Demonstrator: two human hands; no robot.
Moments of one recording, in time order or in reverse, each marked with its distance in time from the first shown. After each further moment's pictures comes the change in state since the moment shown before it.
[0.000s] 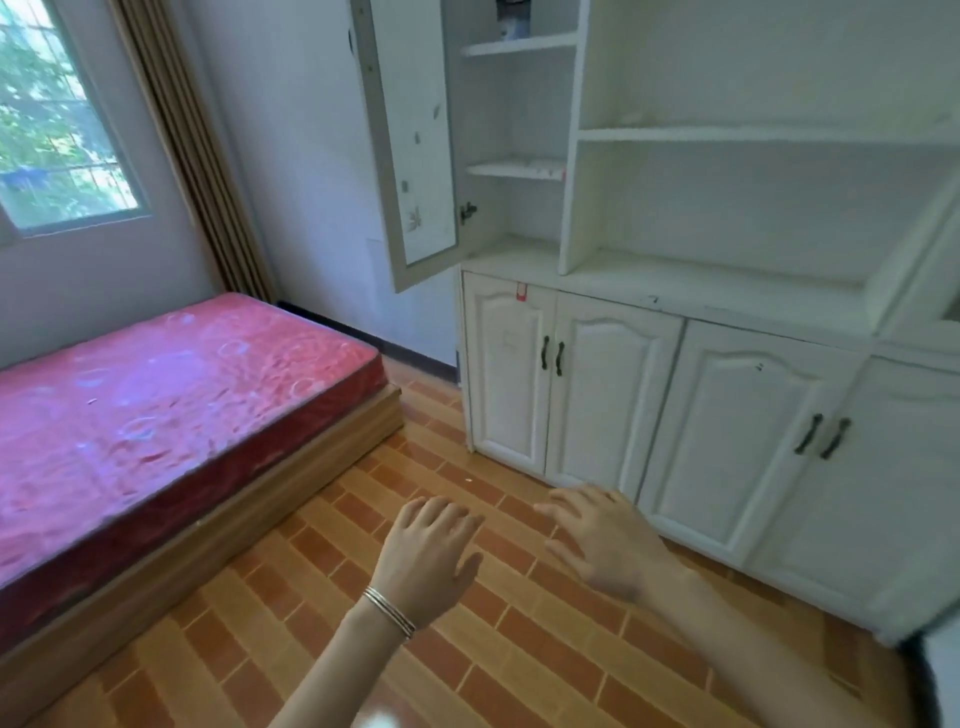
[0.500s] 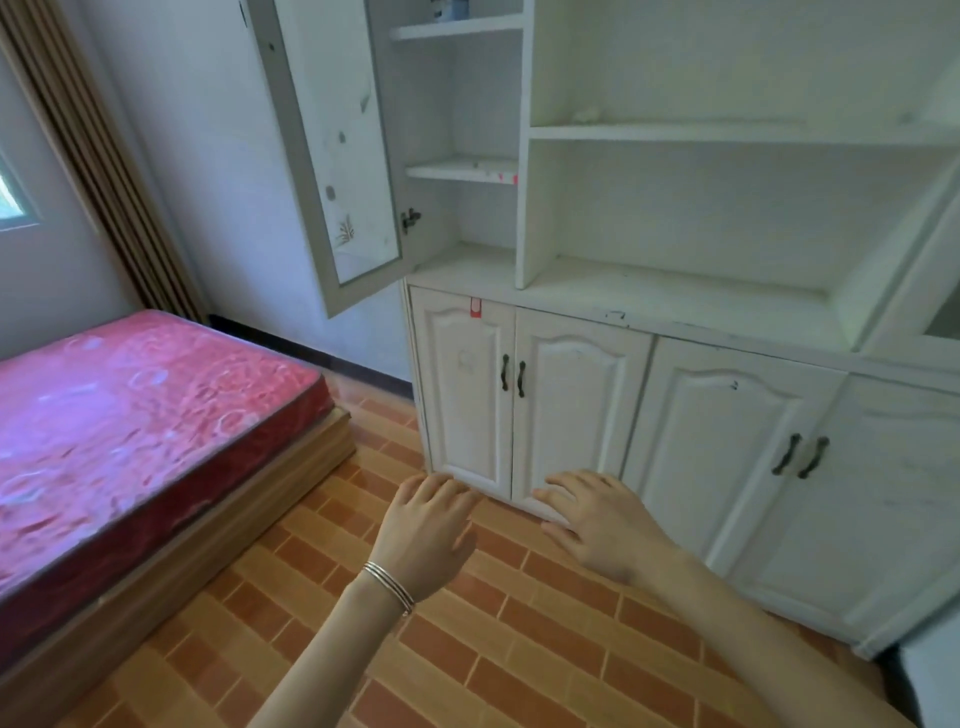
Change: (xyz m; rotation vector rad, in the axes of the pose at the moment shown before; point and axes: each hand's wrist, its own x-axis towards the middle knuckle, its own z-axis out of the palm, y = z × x) left_hand 0.174 -0.046 0.069 -0.051 0.057 0.106; right_hand 0.111 0.119 0.001 -0.011 0.022 0.104
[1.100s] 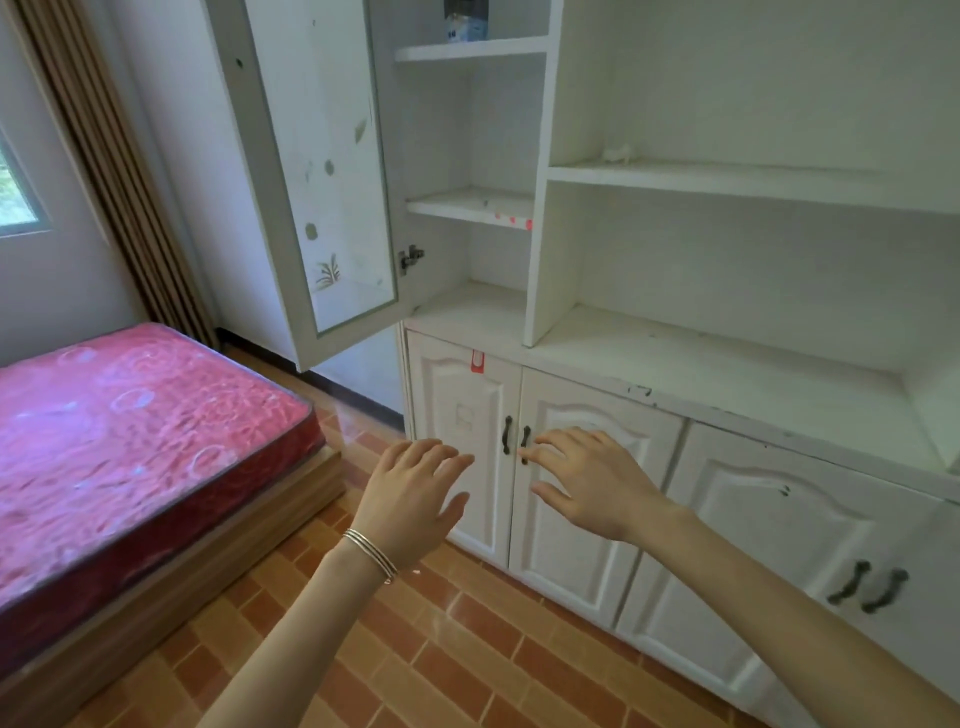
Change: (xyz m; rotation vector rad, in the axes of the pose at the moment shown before) left_hand 0.203 -0.087 0.039 0.060 0.143 -0.065; right_hand 0.200 0.140 -0.053 -0.061 0.090 -0.115
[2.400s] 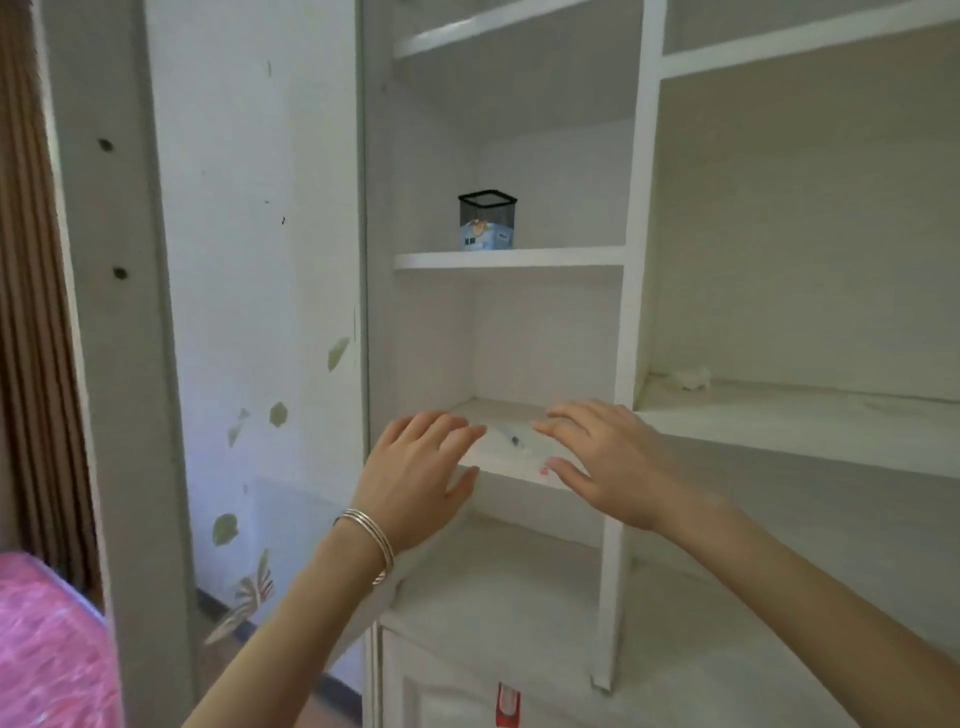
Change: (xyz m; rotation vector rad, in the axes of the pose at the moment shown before) left_hand 0.418 -0.303 0.074 0.096 0.365 0.126; right_hand 0.435 0.183 -0.111 -0.265 0.518 0.009
